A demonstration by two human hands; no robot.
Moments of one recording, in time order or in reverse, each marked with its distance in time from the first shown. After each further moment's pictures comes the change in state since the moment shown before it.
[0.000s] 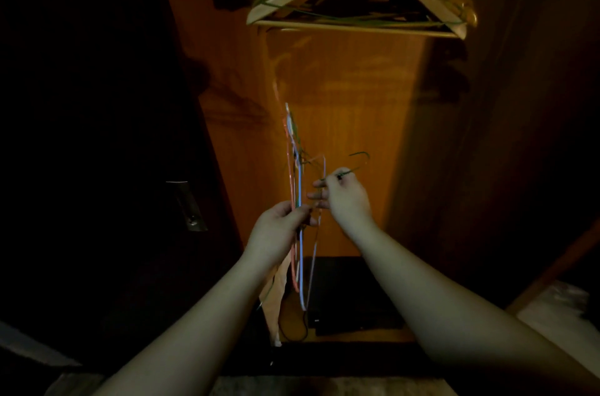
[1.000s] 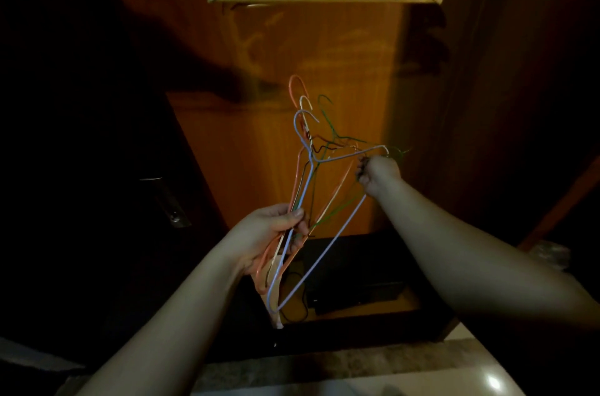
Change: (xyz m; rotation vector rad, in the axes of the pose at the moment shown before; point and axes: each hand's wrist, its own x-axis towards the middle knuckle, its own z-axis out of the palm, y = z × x) left_hand 0.001 -0.006 -0.008 -0.255 -0.463 -0.282; right_hand 0.082 0.035 -0.077 0.511 0.358 0.475
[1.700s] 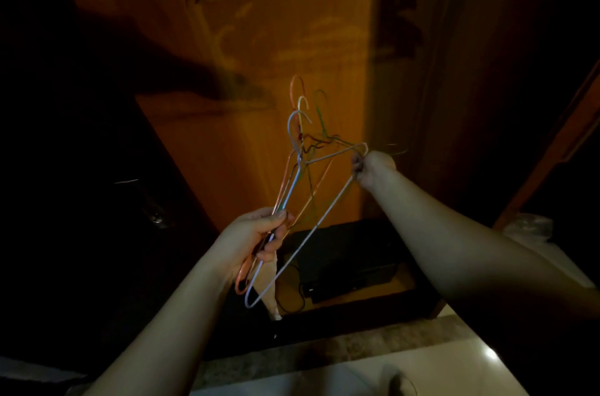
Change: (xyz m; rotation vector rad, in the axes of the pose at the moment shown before) left_hand 0.005 -0.026 0.000 -0.060 -0.014 -0.025; right_hand 0.001 -0.006 -0.035 0.149 0.070 0.135
